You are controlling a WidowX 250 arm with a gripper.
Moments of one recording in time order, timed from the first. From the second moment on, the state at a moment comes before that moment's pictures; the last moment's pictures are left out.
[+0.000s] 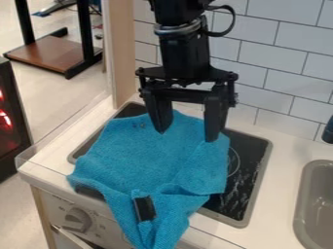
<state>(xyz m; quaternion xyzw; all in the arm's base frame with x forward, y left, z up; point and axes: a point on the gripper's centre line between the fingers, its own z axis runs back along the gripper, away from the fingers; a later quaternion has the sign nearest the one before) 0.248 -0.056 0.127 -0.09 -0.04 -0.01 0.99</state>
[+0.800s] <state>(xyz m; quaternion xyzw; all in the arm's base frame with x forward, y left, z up) 0.321 -0.014 0.106 -0.08 -0.01 0.12 0.99</state>
